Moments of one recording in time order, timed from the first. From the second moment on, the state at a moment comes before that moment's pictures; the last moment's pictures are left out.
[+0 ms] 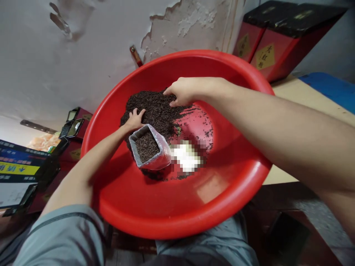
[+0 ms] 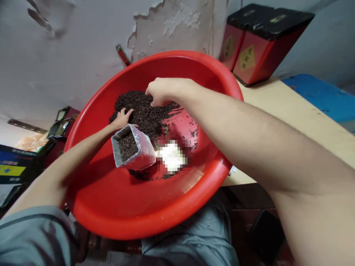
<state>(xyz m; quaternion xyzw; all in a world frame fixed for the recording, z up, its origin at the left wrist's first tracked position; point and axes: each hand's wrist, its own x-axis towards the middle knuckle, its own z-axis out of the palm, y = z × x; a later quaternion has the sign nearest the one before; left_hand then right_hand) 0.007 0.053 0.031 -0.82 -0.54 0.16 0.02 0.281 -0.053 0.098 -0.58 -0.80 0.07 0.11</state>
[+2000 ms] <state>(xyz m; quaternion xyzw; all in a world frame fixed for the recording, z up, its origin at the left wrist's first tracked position) -0.005 0.047 0.044 -0.77 -0.63 0.06 -0.05 0.290 -0.048 0.083 -0.60 -0.77 0.19 -0.04</state>
